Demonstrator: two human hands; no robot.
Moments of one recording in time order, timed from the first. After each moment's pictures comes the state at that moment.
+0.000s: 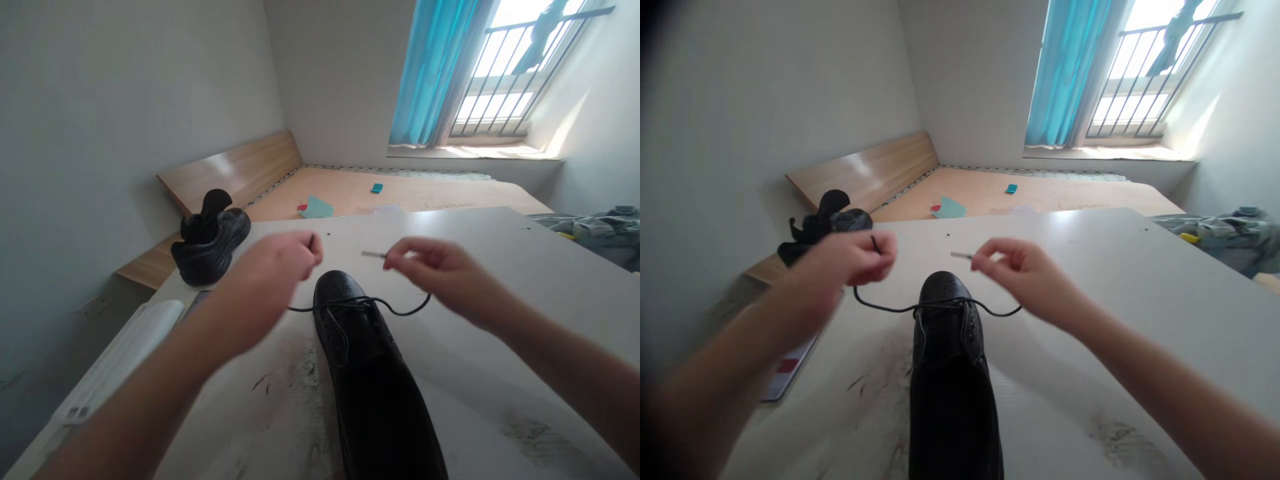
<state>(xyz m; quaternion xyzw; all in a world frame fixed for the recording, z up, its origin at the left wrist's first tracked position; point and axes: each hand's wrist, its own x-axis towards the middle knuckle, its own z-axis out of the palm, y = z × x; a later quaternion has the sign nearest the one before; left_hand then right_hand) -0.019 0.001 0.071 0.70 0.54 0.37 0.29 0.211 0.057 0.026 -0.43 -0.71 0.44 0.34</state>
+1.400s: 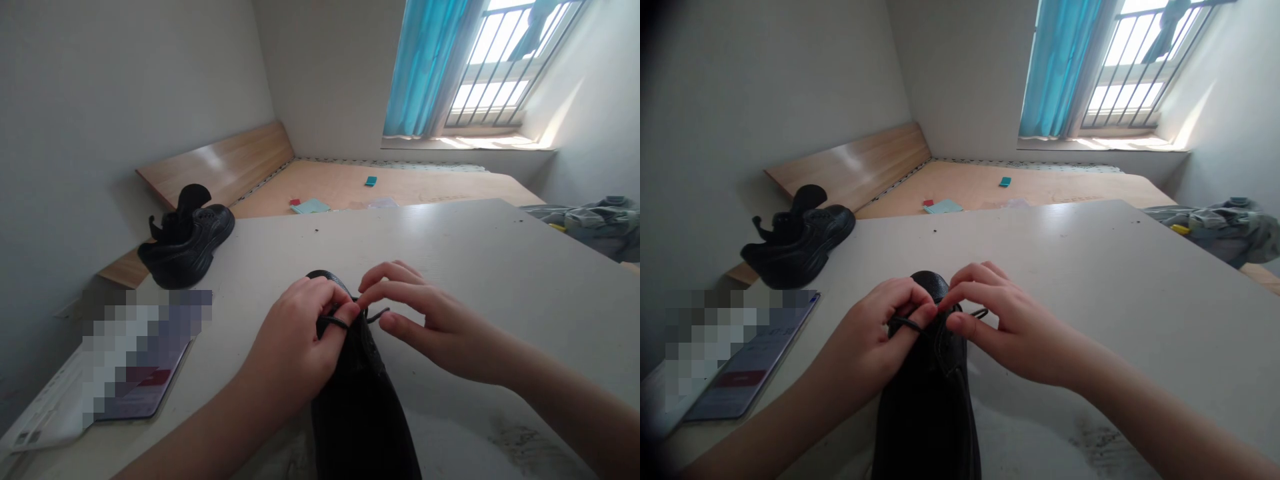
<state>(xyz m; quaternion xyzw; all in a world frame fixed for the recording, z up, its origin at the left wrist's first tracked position) 0.025 -0.005 0.006 0.75 0.54 0.32 0.21 0.224 0.036 0.000 -0.30 -0.85 0.35 0.26</state>
